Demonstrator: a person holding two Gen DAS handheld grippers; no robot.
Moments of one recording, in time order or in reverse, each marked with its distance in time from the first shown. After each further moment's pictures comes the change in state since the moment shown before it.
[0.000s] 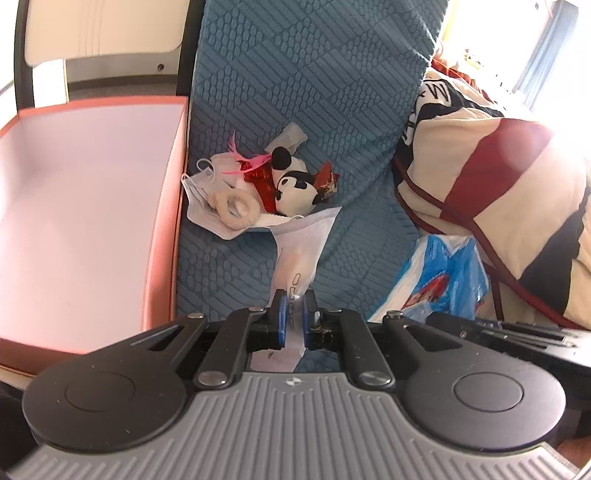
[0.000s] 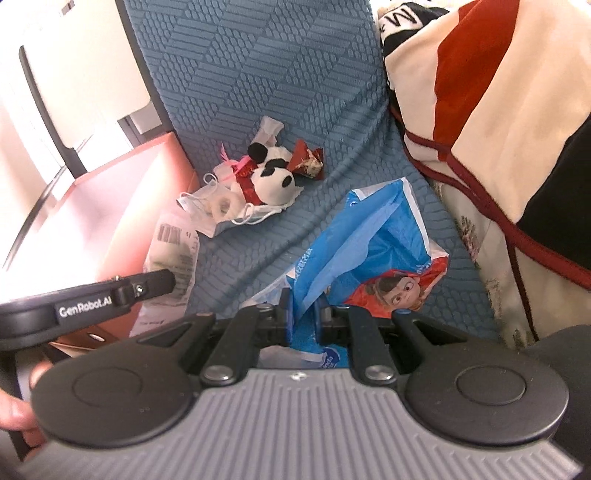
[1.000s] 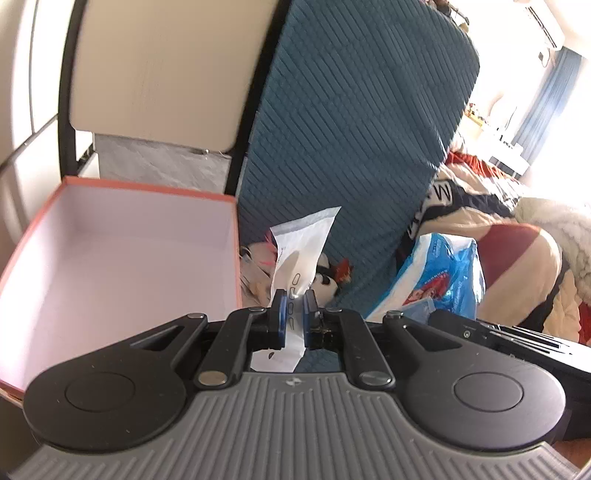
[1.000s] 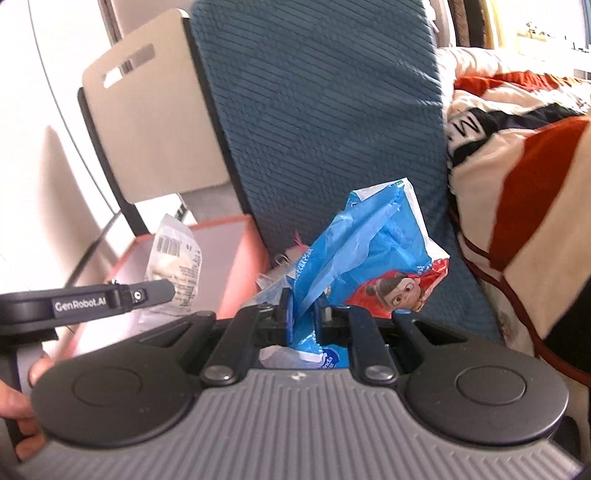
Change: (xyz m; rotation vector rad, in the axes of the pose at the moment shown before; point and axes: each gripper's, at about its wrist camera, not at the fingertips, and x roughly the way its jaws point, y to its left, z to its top) left arm -0.102 0.061 0.080 -0.086 -0.134 -0.012; right arm -0.056 0.083 0.067 -0.064 -0.160 0.096
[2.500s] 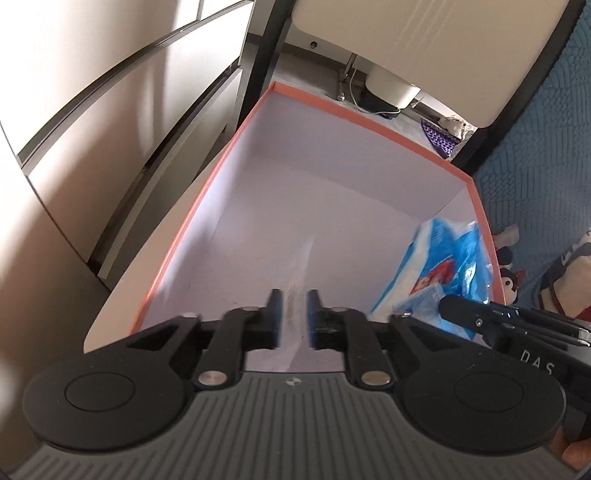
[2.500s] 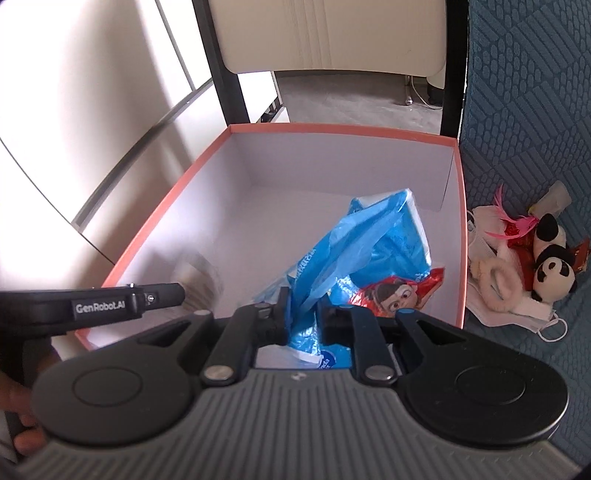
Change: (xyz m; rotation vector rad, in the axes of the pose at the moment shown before) left arm 0.030 0.233 -0.013 -0.278 0.187 0.259; right arm 0.175 0.180 -0.021 -0.247 0.311 0.160
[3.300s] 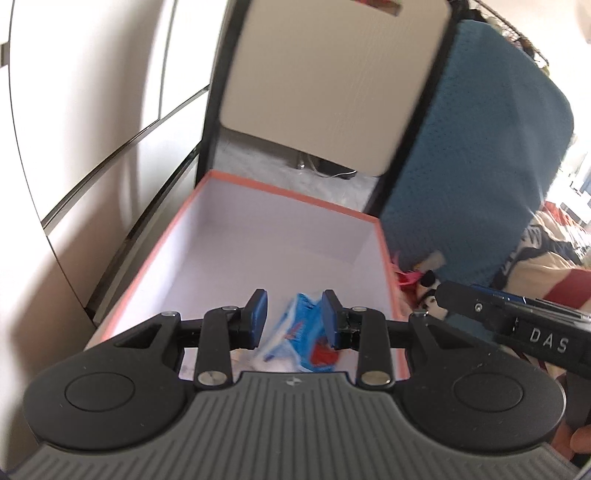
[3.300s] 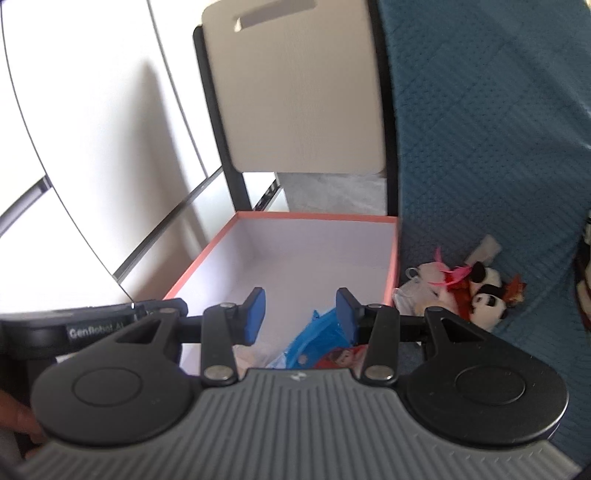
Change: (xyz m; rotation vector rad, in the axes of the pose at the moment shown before) left arm -0.116 -0.090 -0.052 0.115 -0.259 -0.053; right arm -0.133 -0.030 -0.026 0.024 -0.266 0.011
